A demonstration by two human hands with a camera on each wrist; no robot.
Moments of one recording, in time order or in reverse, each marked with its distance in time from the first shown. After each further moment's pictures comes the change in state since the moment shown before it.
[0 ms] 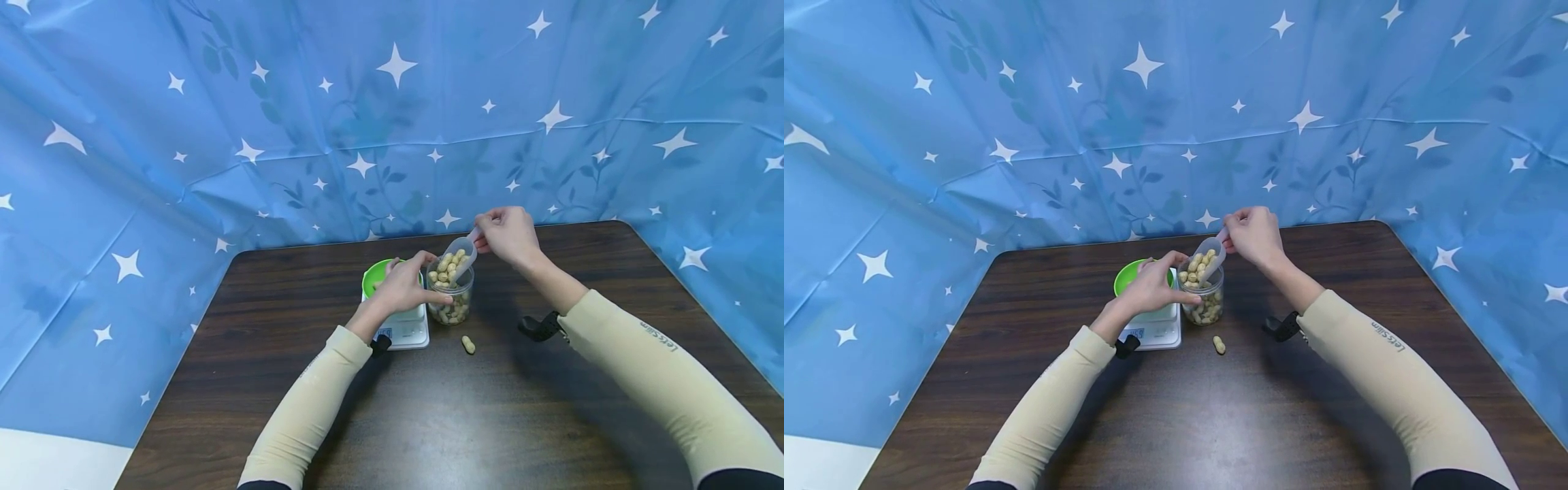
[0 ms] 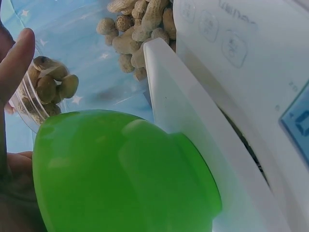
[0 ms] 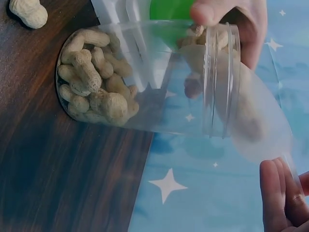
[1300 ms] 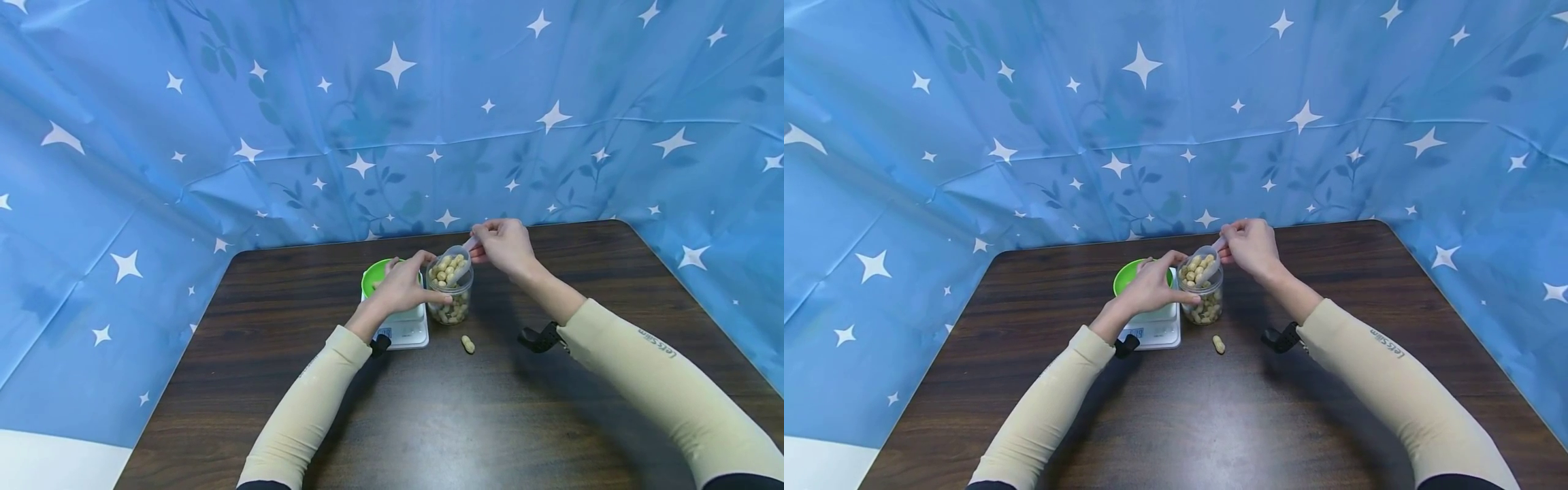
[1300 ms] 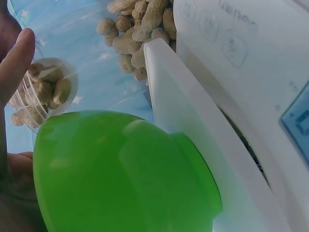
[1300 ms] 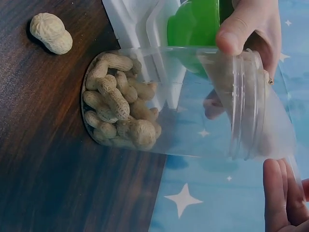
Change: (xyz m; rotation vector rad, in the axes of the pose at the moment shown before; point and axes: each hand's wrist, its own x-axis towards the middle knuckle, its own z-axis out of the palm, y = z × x) left_hand 0.000 0.000 -0.001 -0.004 -0.006 -0.003; right_hand -0.009 0.012 0.007 0.123 -0.059 0.062
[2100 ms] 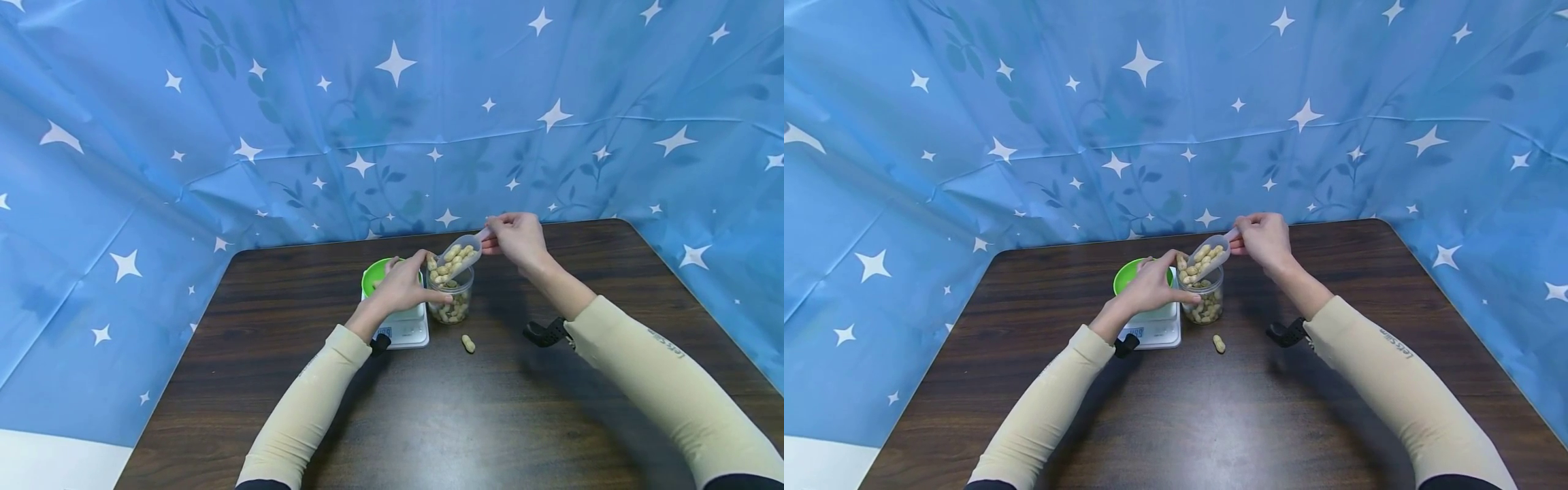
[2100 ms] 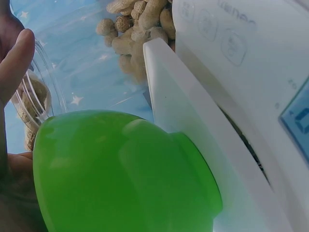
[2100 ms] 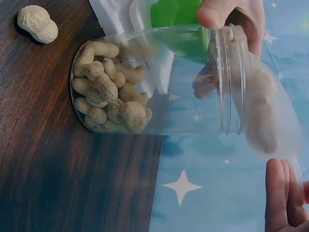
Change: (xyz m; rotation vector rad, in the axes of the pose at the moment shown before) left_hand 0.002 0.000 -0.001 0.024 -0.010 -0.012; right_hand 0.003 0.005 -0.016 0.091 0.057 -0.007
